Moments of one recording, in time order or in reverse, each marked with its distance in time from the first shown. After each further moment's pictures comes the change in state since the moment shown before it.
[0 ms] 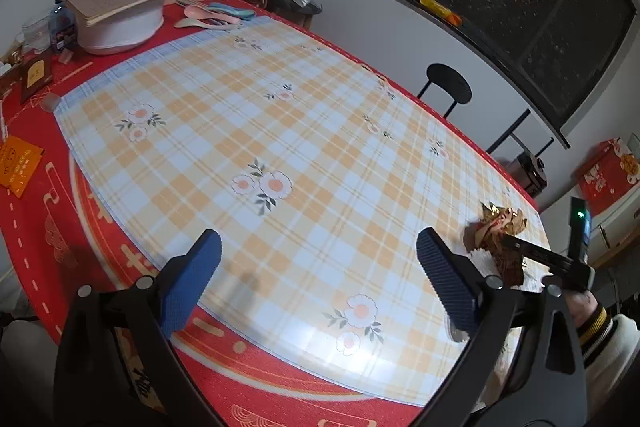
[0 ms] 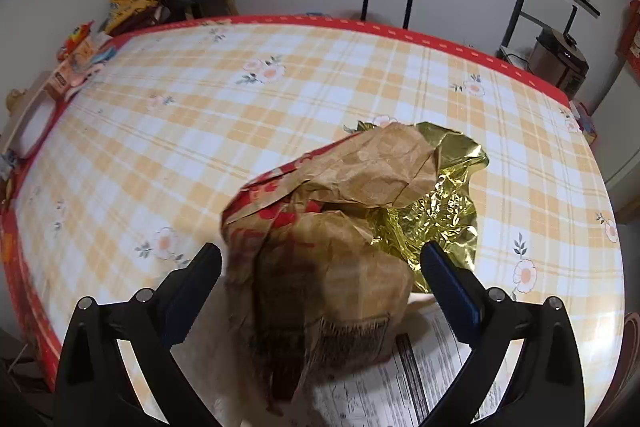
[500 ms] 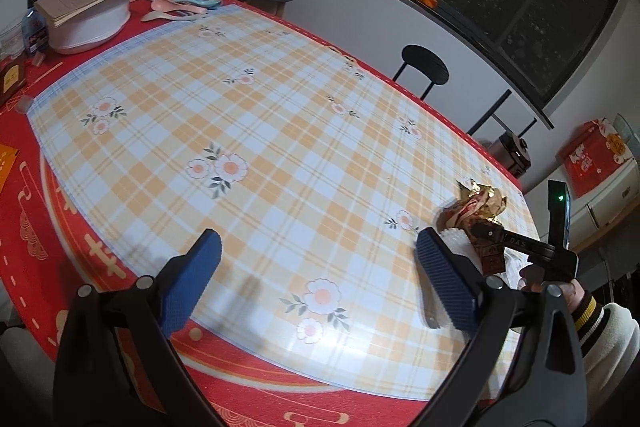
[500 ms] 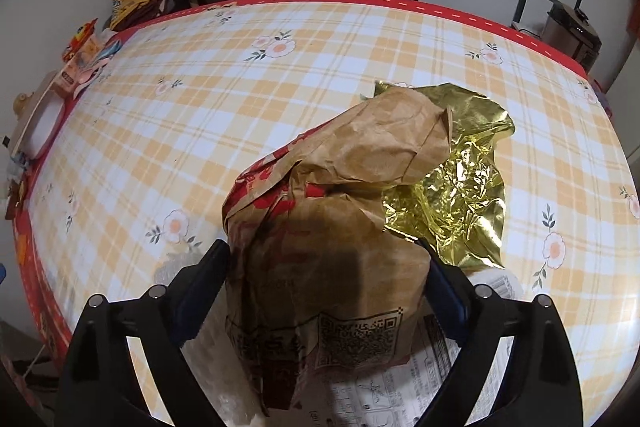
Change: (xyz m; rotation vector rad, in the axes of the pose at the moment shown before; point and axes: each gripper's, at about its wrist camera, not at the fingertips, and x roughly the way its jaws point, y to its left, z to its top) left arm 0.008 -0.036 -0.012 0.047 0.040 -0.064; right arm -0.001 0.001 -0.017 0.026 0.044 0.090
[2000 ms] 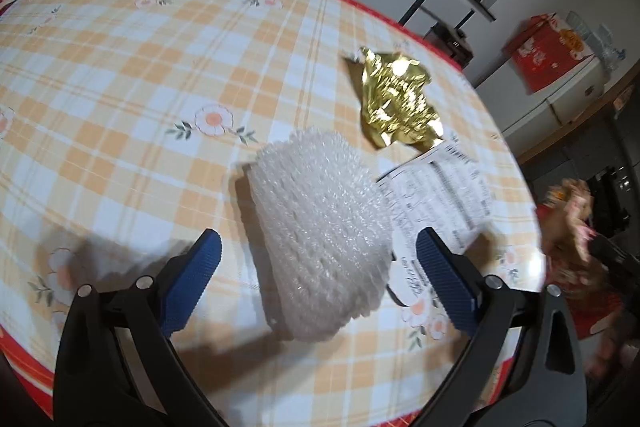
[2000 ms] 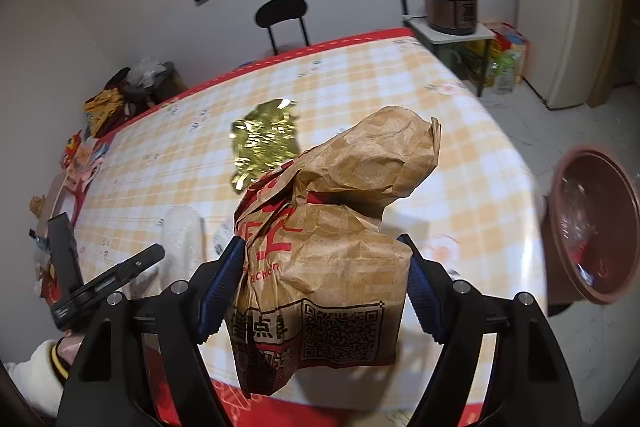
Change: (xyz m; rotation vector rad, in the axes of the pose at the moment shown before) left arm 0.142 -0.161 -0.076 0.220 0.296 -0.190; right arm -0.190 -0.124 -0.147 0.364 -0.210 -0.063
